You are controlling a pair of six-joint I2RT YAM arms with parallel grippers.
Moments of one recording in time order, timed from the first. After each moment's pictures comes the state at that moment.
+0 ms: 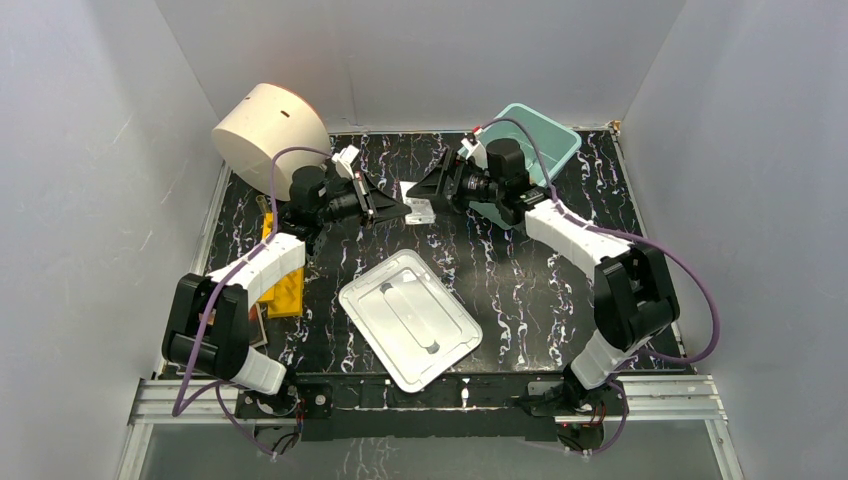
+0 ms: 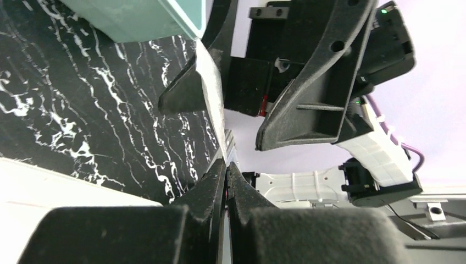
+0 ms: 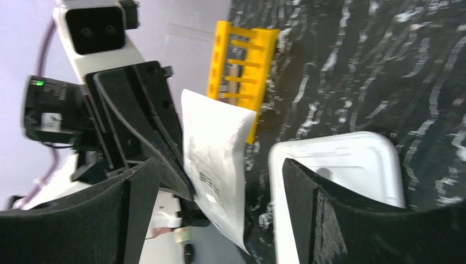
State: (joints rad) left arm -0.31 1.48 0.89 0.38 0.85 -1.08; right arm 0.51 1.64 1.22 0.03 -0.64 0.93
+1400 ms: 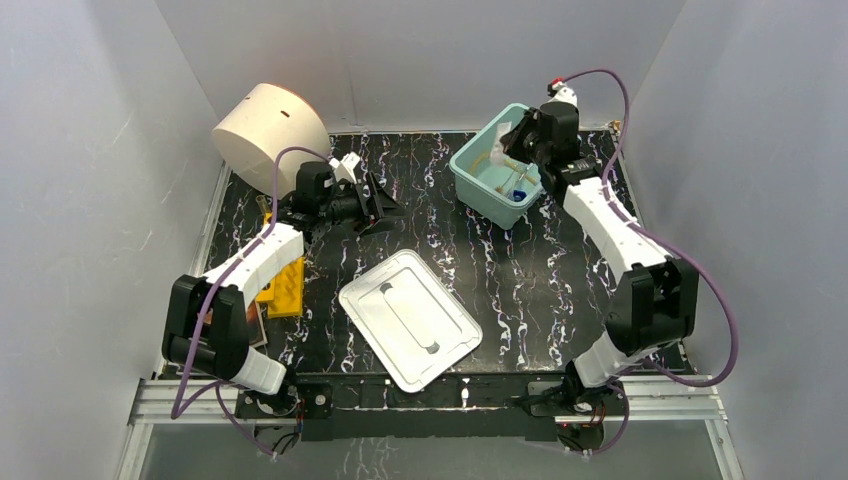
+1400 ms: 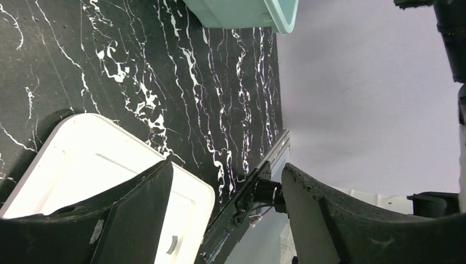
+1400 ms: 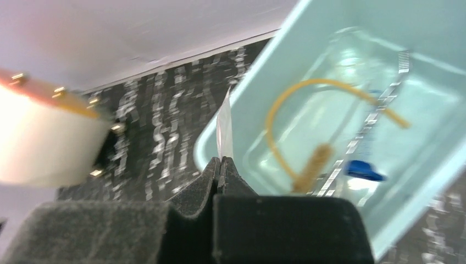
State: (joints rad) left arm -0.31 1.48 0.99 -0.05 0.71 -0.83; right arm 0.30 1.56 1.38 -0.14 -0.04 0.57
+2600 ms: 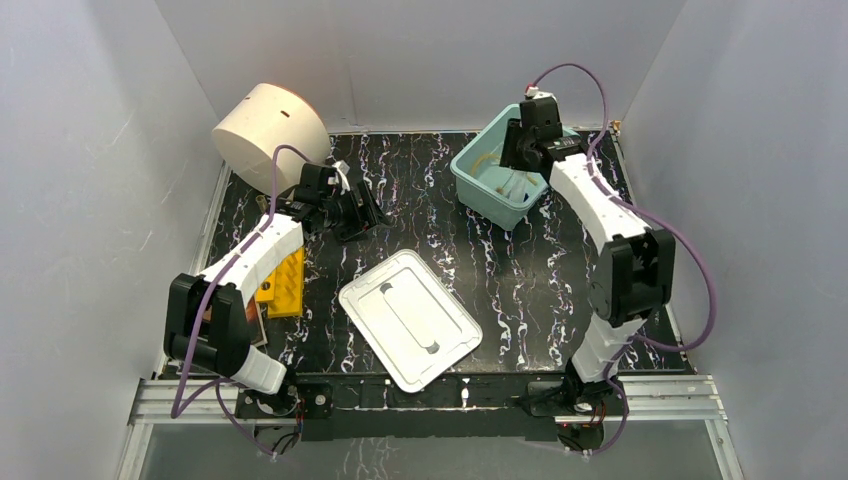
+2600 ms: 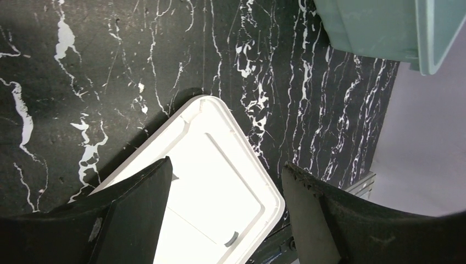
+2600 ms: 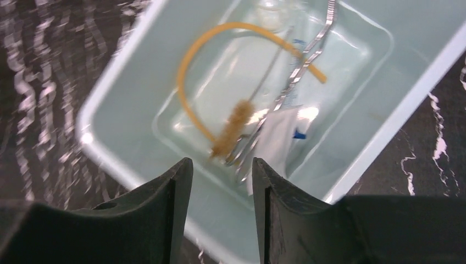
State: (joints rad) left arm -0.31 1.49 1.10 -0.44 0.36 -0.65; right arm 0.30 1.80 1.63 -0.55 0.17 0.34
